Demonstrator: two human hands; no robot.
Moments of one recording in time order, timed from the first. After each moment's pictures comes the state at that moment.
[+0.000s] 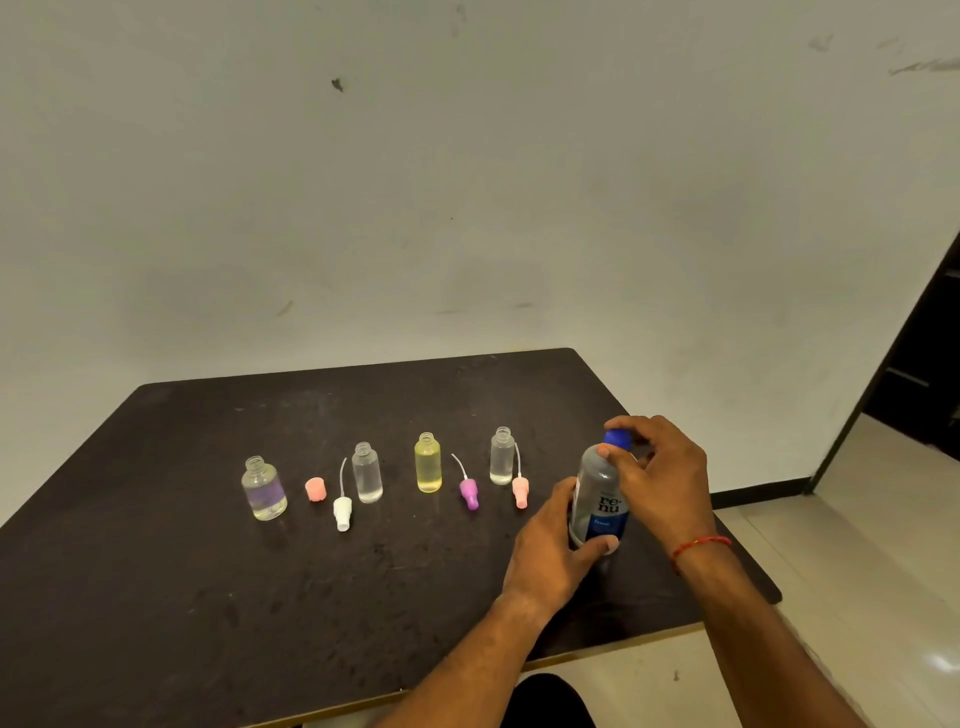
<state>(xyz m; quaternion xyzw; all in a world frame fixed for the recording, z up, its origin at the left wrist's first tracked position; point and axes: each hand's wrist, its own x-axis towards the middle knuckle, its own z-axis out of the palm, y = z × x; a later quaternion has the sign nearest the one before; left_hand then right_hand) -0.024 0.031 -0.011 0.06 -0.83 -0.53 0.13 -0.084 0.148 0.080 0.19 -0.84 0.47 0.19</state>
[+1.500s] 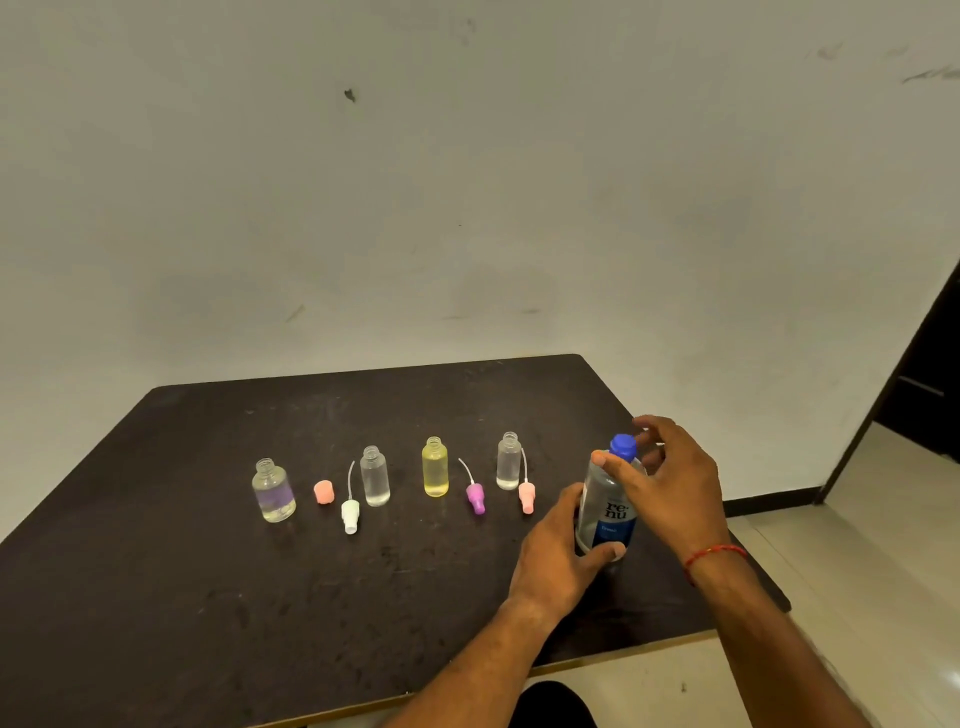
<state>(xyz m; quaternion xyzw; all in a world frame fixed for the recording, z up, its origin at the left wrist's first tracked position) -0.025 0.030 -0.013 0.05 -0.84 -0.52 0.13 -0.084 0.150 0.082 0.17 -0.86 0.46 0.16</state>
